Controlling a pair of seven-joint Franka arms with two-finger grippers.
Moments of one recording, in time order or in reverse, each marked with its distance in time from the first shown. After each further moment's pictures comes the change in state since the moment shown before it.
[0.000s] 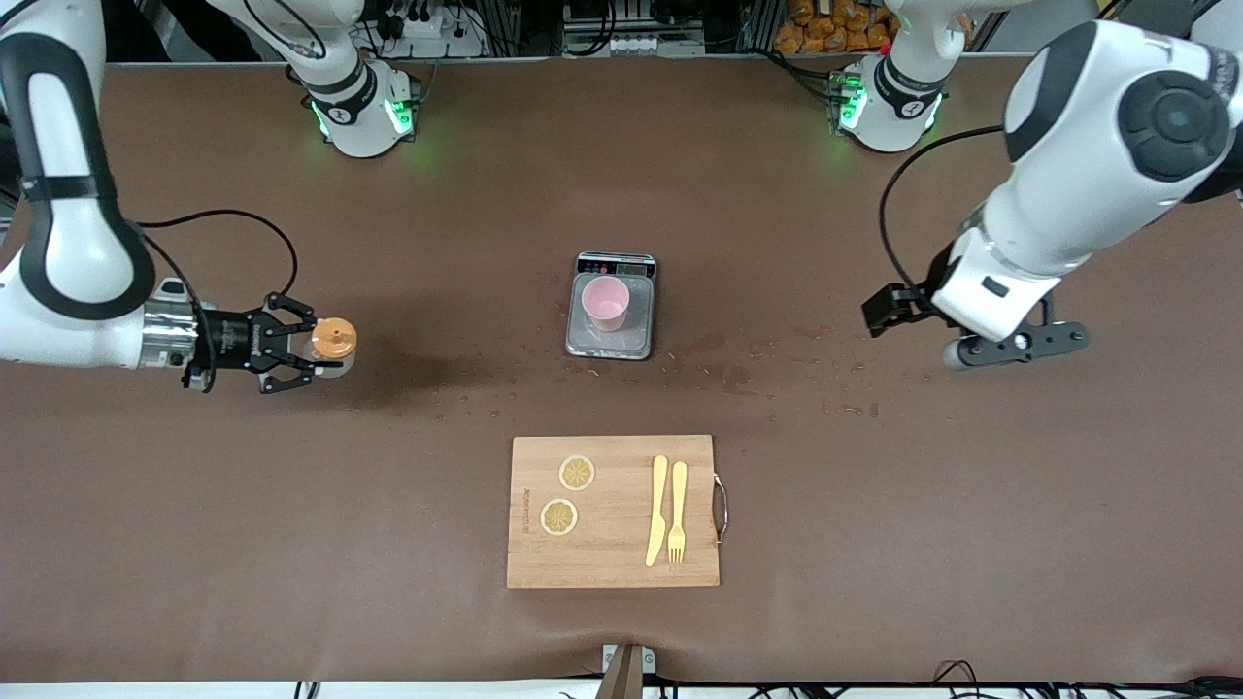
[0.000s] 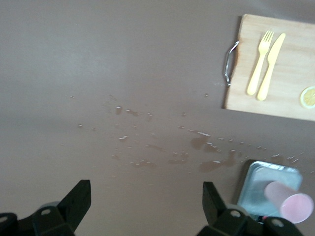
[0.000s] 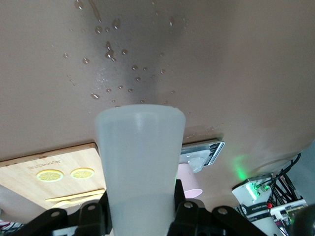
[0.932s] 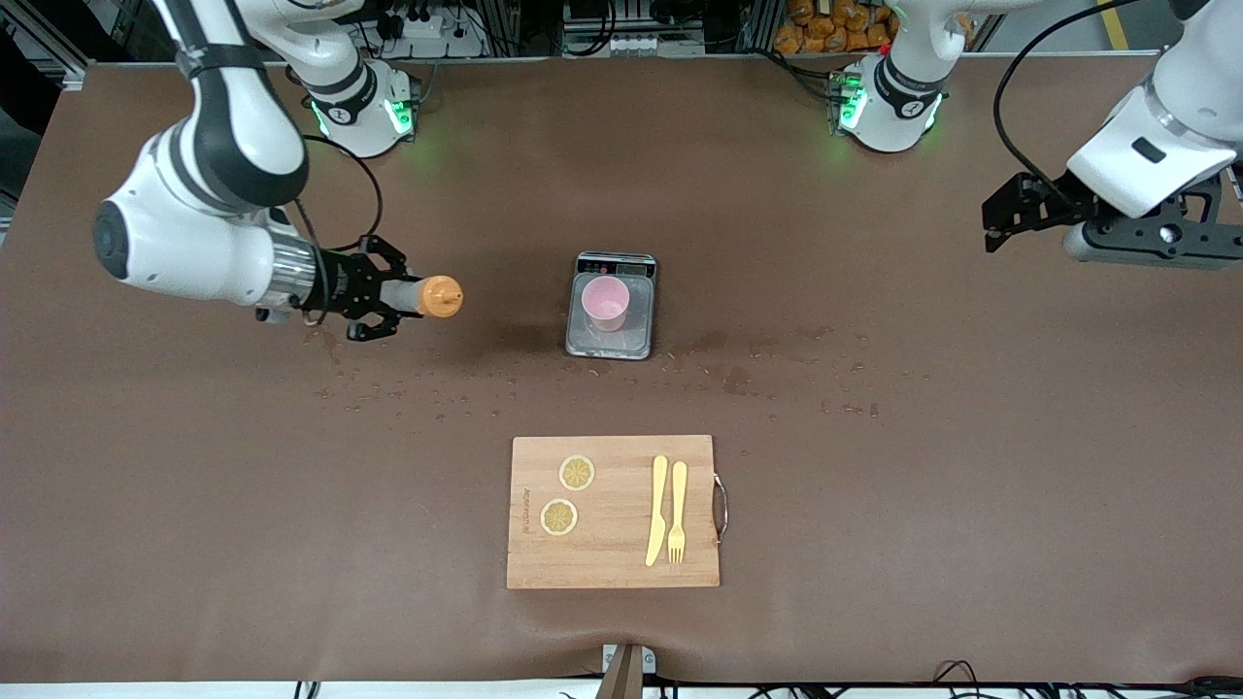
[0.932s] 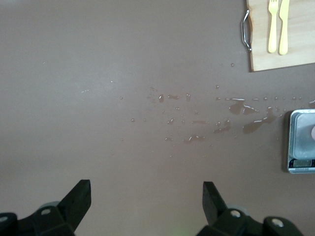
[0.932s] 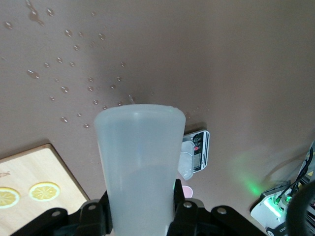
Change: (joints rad) left arm -0.107 -0.204 0.240 -0.010 0.000 -0.178 0.398; right arm 0.321 -0.176 0.006 -0.085 -0.168 0.119 0.549
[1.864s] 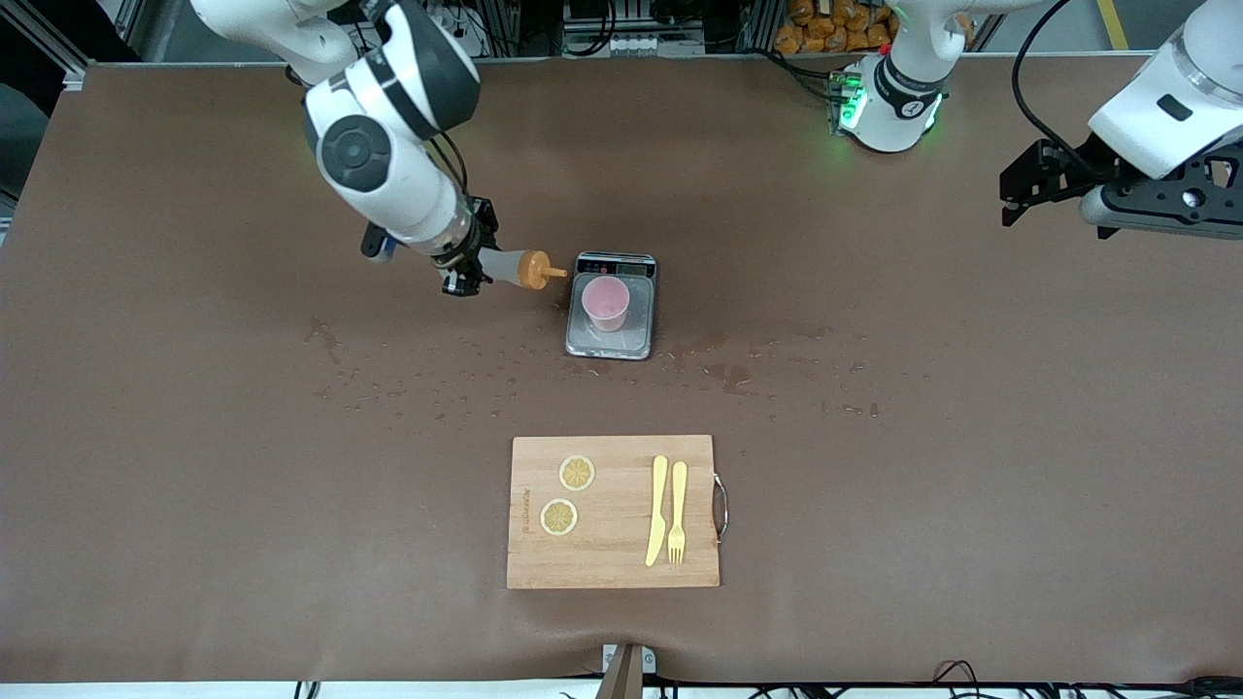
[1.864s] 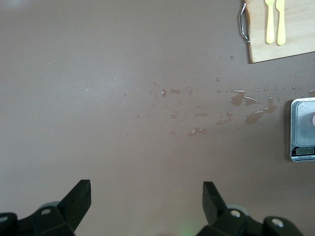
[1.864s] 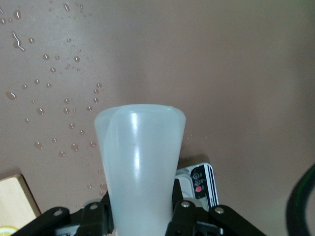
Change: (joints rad) left arm 0.005 -0.033 0.008 0.003 0.000 -0.033 0.037; right arm 0.348 0.012 0.005 0.016 -0.439 0.061 0.596
